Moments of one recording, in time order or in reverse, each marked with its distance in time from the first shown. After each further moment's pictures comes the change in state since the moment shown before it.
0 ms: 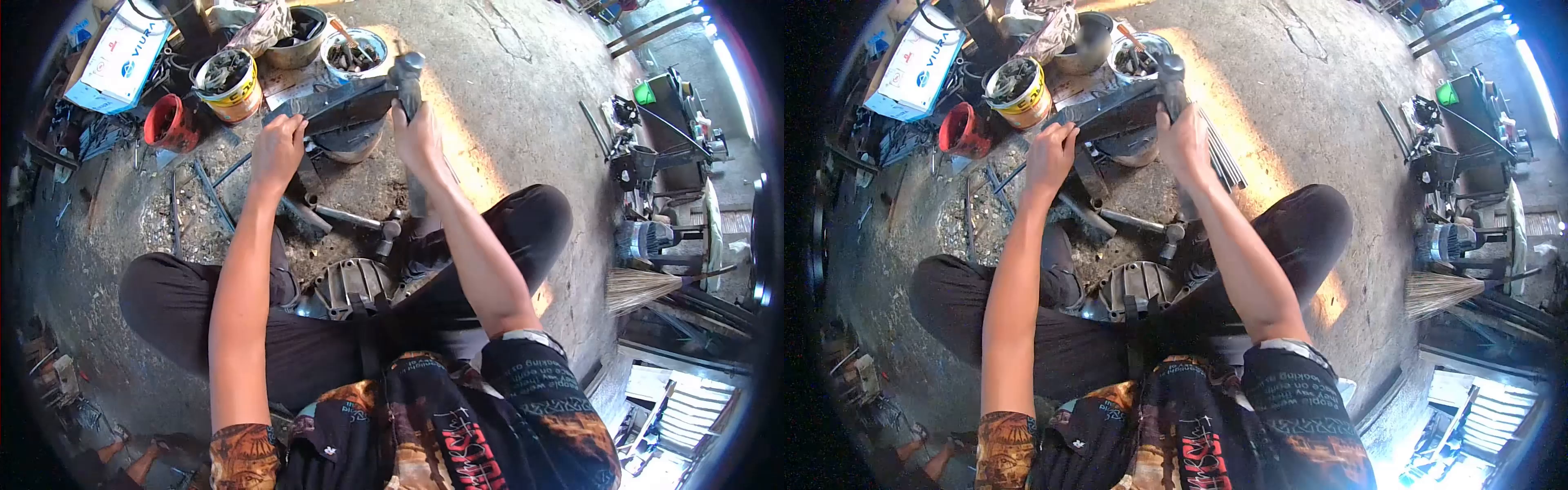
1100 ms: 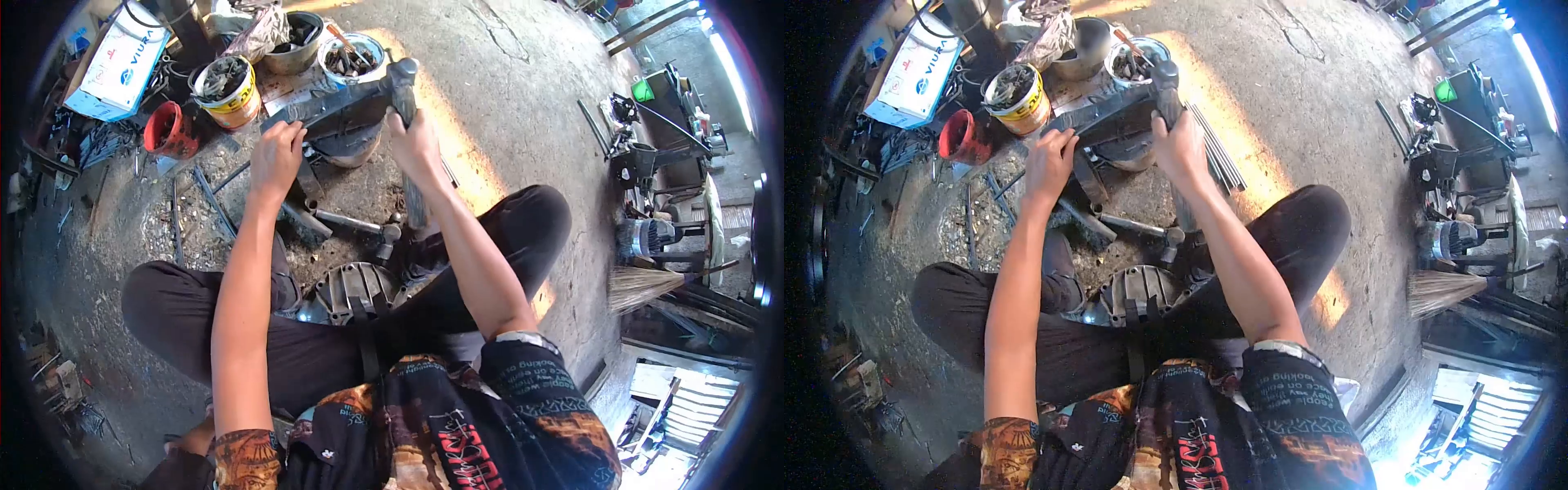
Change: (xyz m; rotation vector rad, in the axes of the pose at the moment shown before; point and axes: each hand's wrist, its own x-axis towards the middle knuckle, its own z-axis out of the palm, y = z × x) left_hand 0.010 0.005 -0.004 0.036 0.030 0.050; right_hand -0.005 0.004 -0.003 0.230 -0.257 0.324
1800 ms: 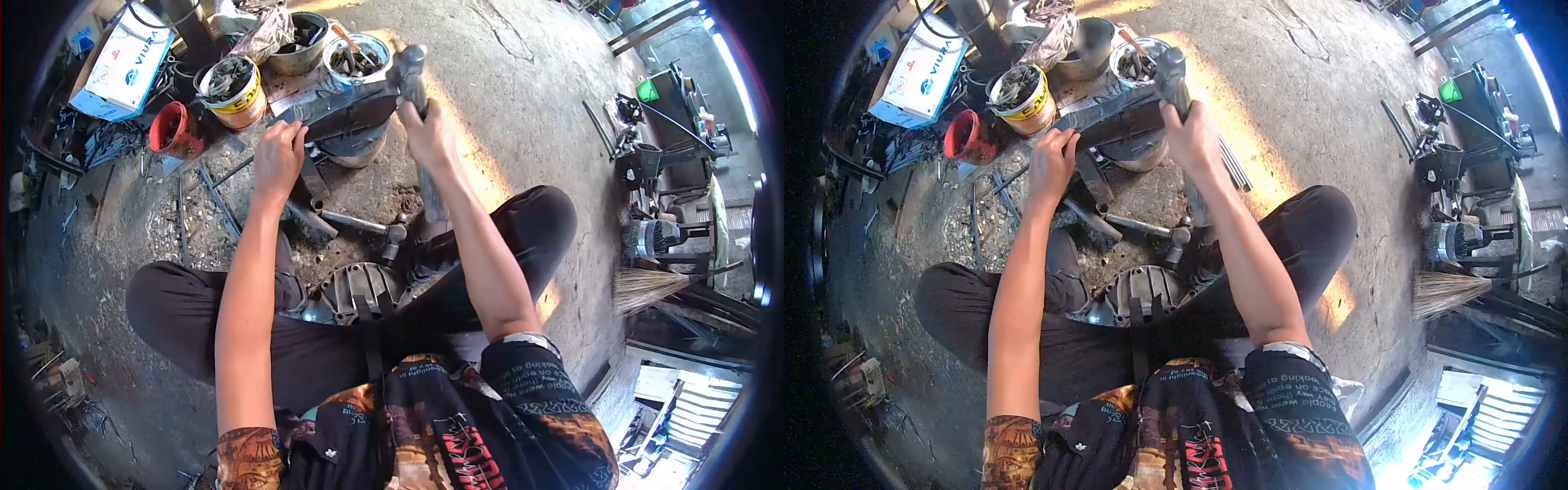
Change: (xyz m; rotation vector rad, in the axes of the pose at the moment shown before) left_hand -0.007 -0.004 -0.002 0.020 0.032 0.008; right_hand 0.012 -0.003 -0.014 -0.047 0.082 -0.079
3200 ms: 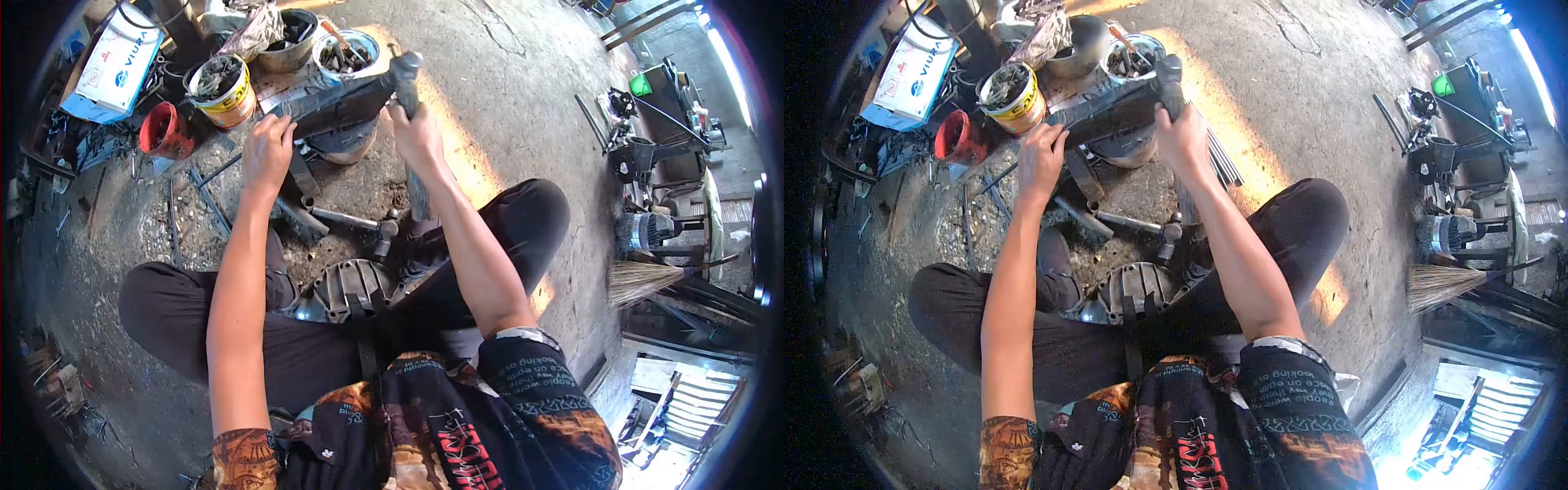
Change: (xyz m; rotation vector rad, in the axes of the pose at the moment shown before) left_hand 0.004 0.002 -0.002 0.023 -0.002 0.007; right_hand 0.001 0.005 0.005 0.003 -0.111 0.126
